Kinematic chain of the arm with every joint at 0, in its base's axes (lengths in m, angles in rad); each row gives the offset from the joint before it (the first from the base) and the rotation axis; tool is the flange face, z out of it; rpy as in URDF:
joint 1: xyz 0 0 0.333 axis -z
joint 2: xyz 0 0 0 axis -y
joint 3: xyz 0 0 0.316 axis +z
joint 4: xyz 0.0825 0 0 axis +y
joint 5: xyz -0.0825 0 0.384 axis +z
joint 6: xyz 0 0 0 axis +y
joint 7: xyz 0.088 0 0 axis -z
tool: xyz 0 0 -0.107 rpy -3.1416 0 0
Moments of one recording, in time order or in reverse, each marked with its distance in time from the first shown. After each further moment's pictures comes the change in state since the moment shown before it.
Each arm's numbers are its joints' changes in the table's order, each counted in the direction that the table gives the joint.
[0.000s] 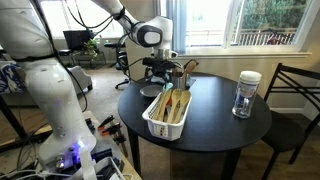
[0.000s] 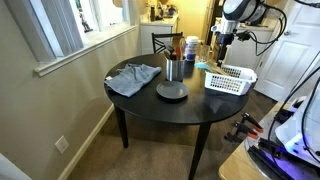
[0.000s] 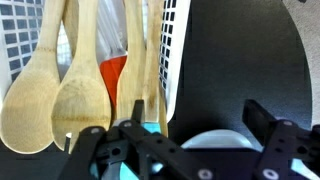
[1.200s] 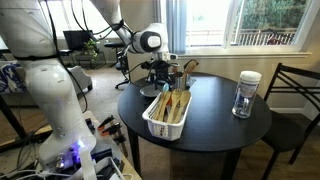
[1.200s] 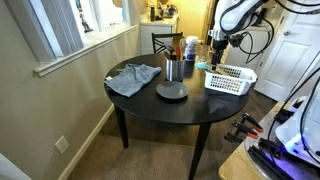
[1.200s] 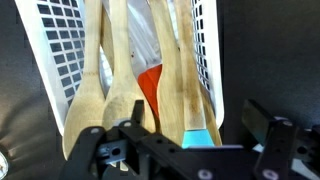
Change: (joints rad) arm 0.000 -0.080 0.046 0.002 -0.304 -0.153 0.533
